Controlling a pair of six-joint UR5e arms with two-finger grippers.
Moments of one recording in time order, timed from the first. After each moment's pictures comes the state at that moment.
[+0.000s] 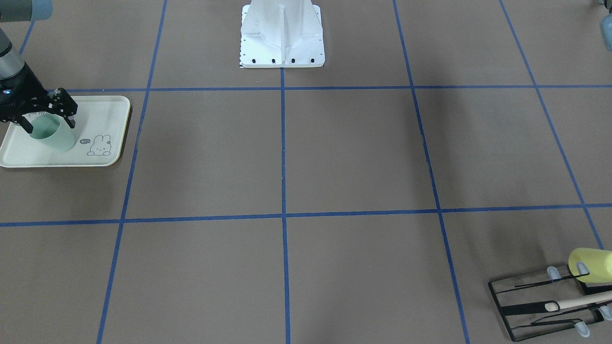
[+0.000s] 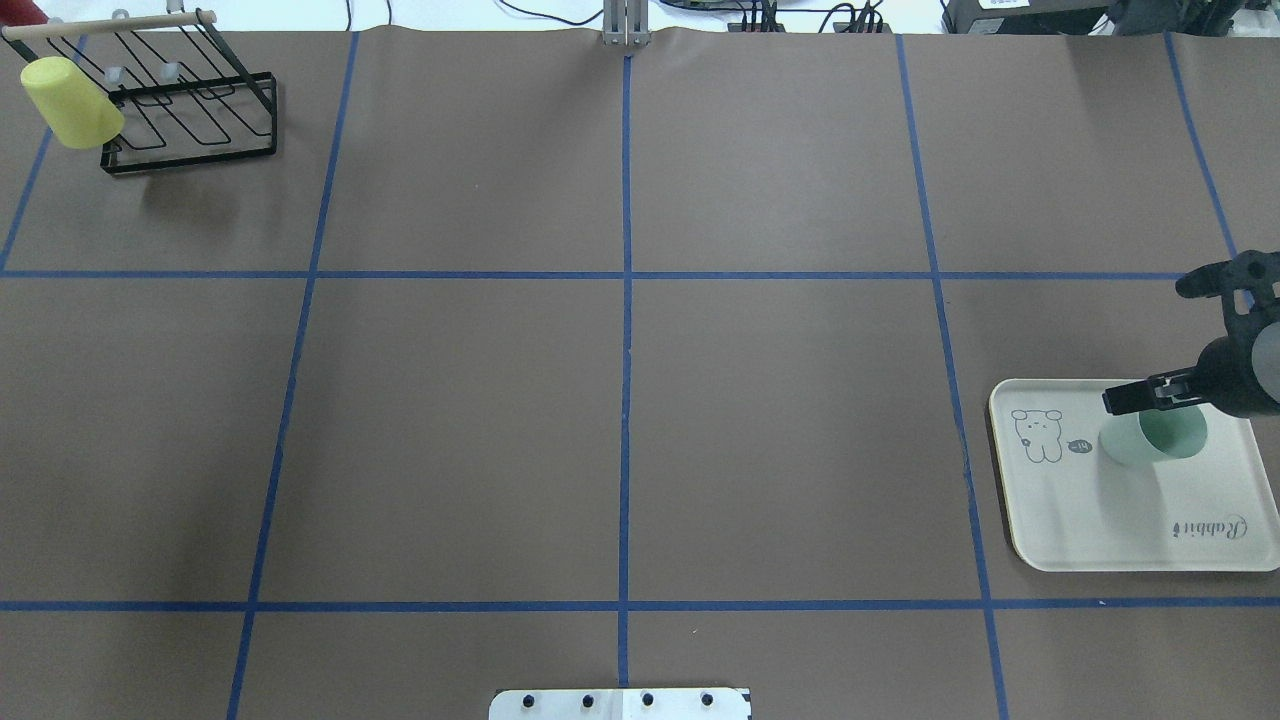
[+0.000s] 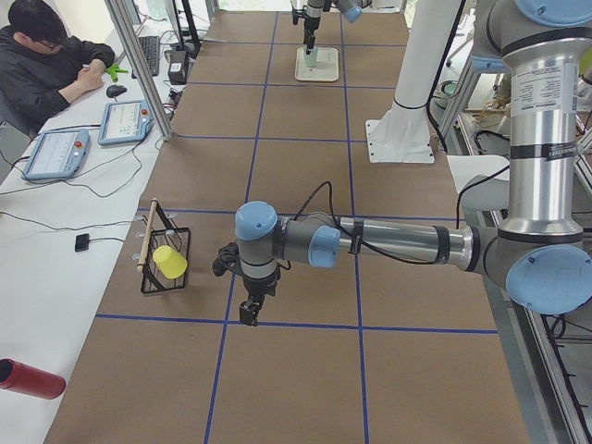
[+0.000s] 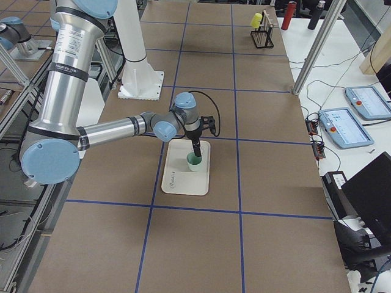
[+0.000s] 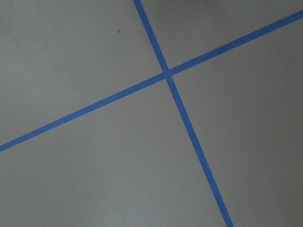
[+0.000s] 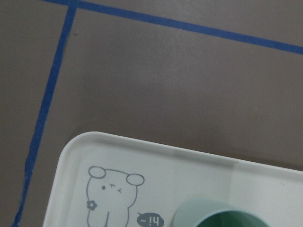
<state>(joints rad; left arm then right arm) -1.45 -1.49 -1.72 -1.64 -2.17 0.22 0.88 -1.82 2.01 -1.12 1.98 0.72</state>
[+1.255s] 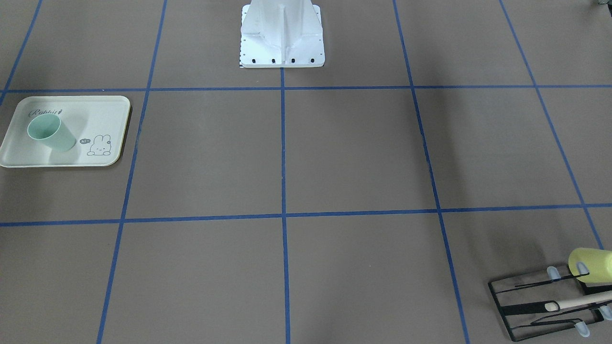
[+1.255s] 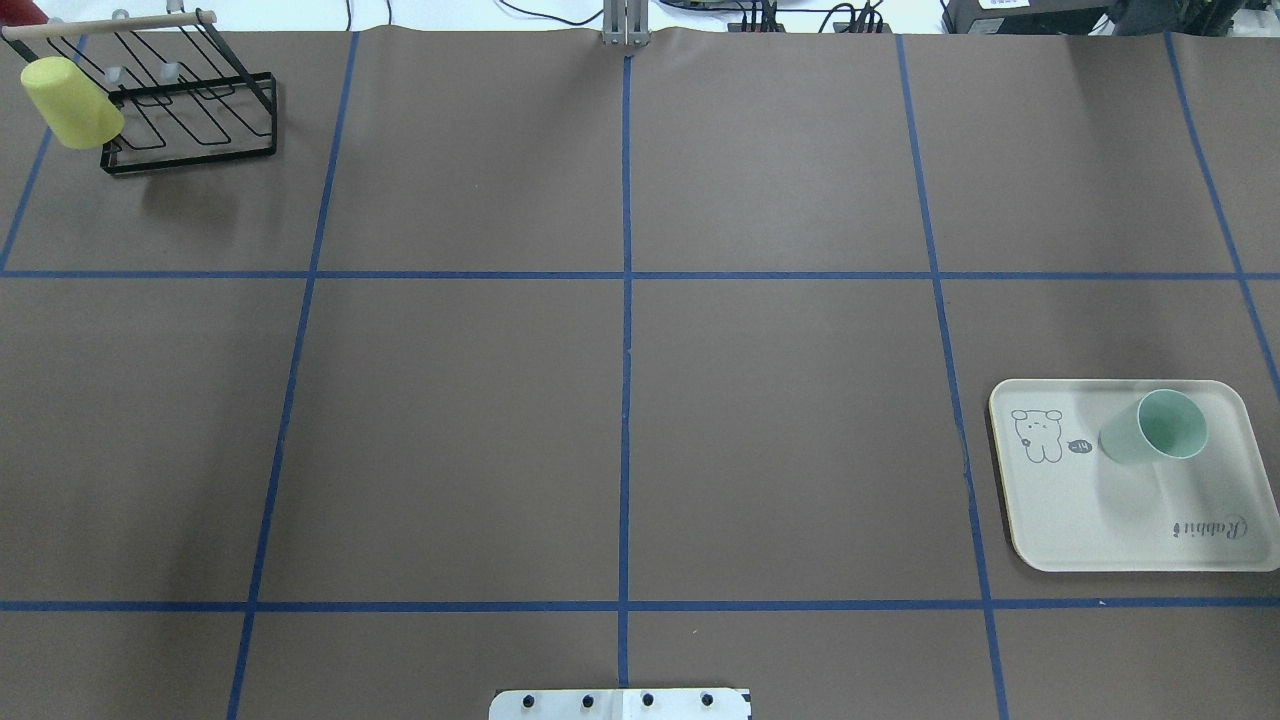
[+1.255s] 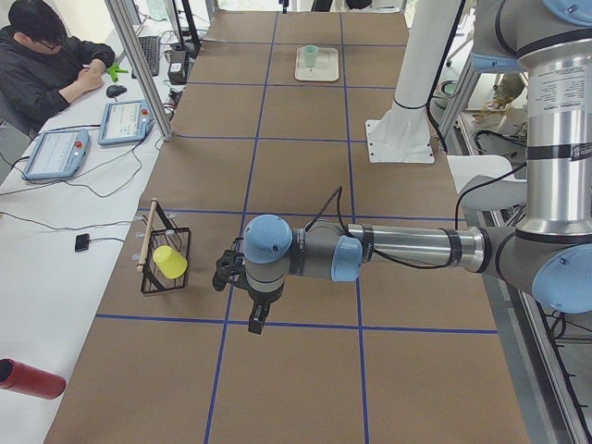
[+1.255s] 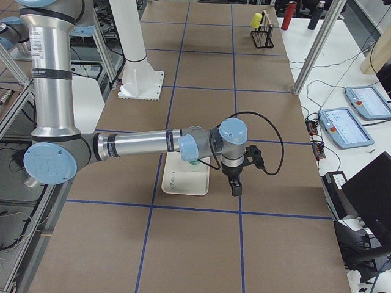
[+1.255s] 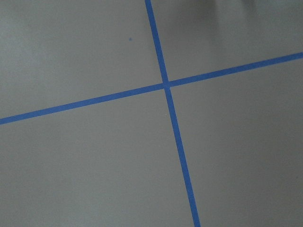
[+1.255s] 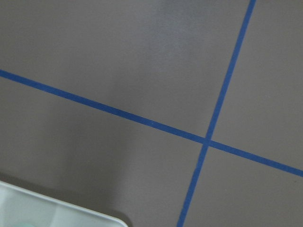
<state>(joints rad) -1.65 -1.46 -1.72 -1.63 -2.37 0.18 1.50 -1.56 1.66 -1.46 2.25 -0.07</state>
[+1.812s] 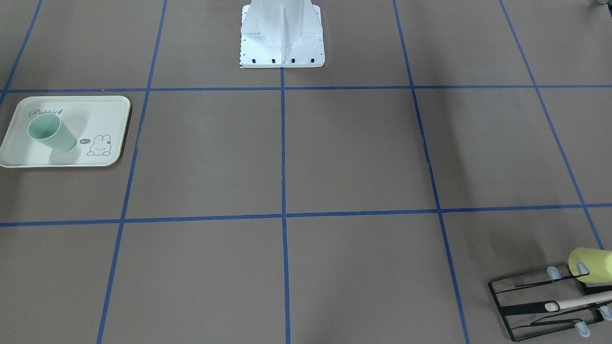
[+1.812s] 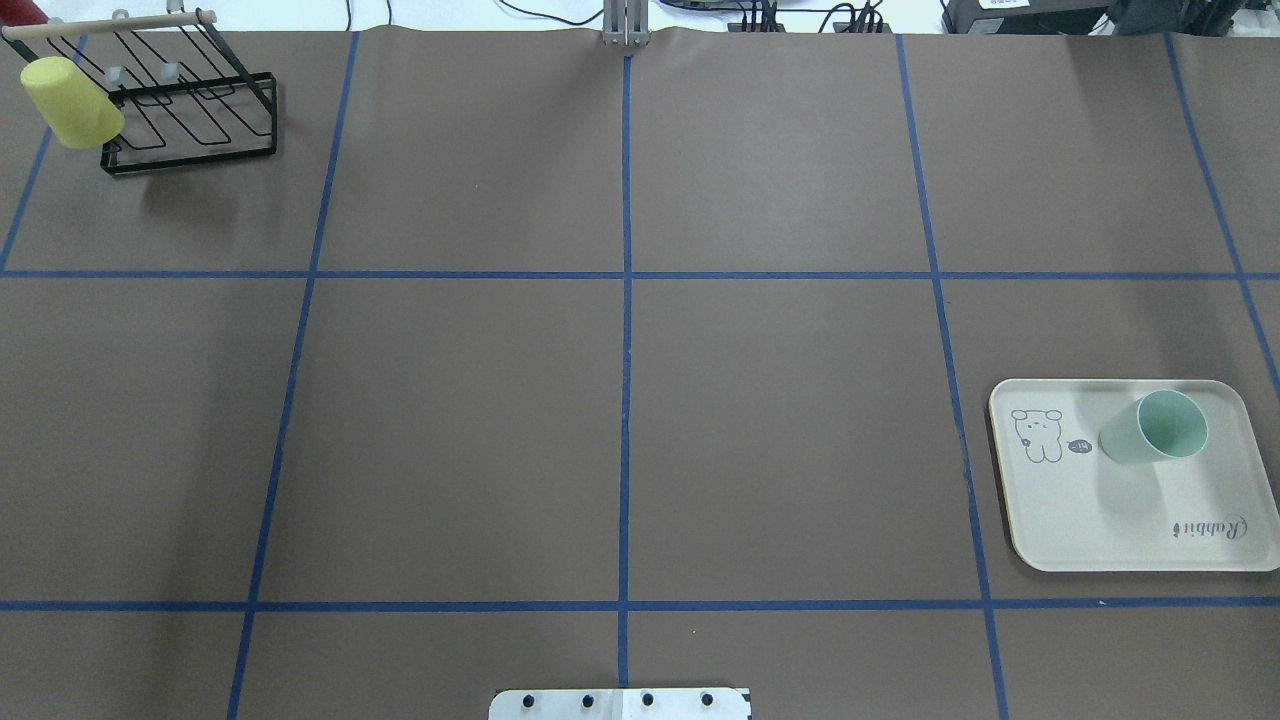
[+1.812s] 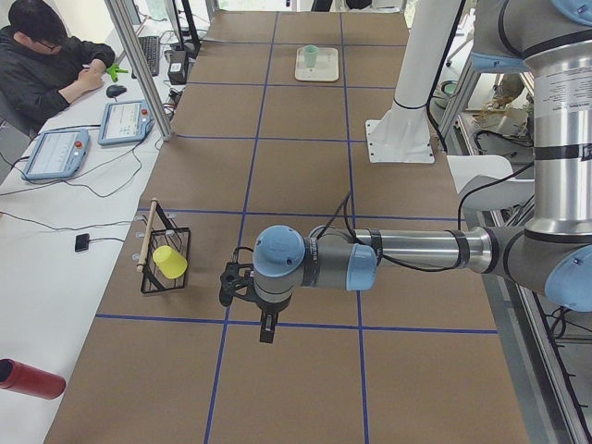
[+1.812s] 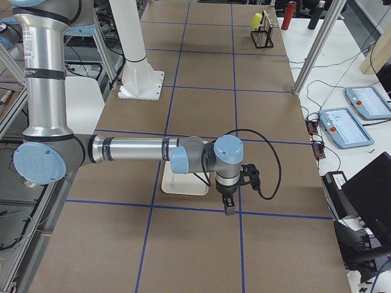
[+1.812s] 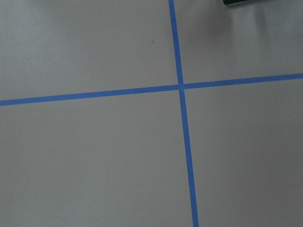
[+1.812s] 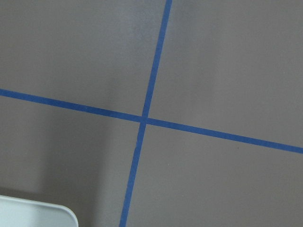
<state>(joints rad) -1.68 -1.44 -1.72 -1.64 -2.39 0.06 1.56 -1.60 1.64 -1.50 2.25 -0.07</state>
